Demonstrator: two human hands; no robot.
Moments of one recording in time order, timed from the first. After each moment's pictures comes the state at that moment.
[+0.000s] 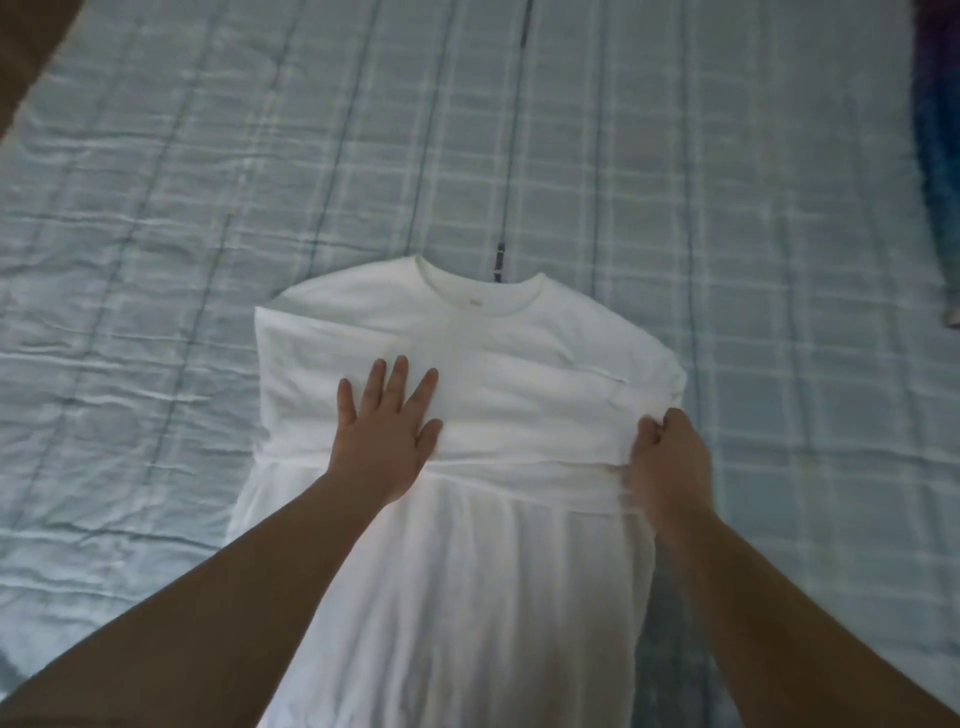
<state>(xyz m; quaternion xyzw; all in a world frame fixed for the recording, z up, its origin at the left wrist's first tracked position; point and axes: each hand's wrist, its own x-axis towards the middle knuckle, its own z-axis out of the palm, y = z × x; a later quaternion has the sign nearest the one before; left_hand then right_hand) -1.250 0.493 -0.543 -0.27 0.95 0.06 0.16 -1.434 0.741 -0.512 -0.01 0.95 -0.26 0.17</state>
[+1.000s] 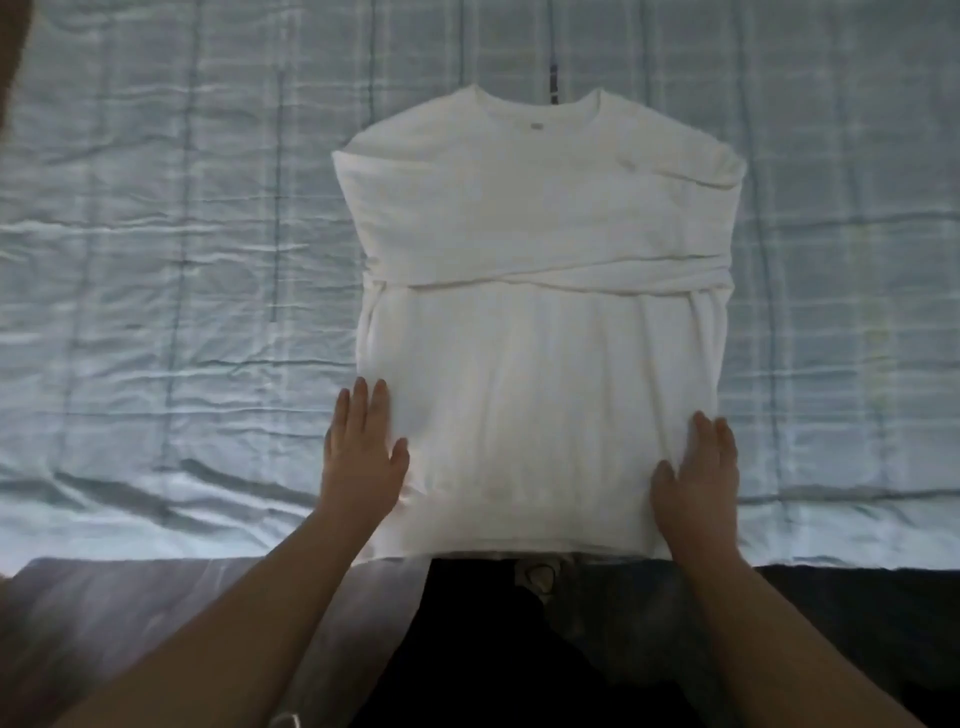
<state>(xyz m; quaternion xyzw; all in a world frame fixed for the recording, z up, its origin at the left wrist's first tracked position) -0.958 0.525 -0.526 -0.33 0.91 0.21 0.12 -1.139 0.848 -0.510 0.01 0.95 -0.22 0.20</state>
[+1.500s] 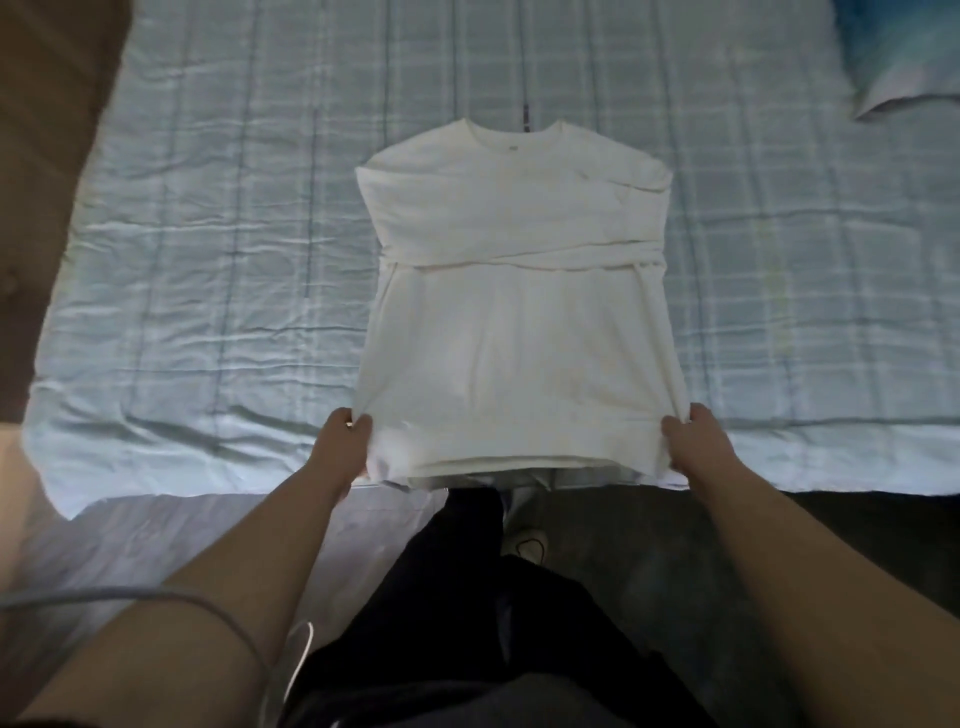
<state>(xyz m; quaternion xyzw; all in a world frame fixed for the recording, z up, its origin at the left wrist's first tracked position) -0.904 0.545 -0.440 -0.58 0.62 0.51 0.11 -1.133 0.889 -0.417 0.15 0.89 -0.30 0.32</state>
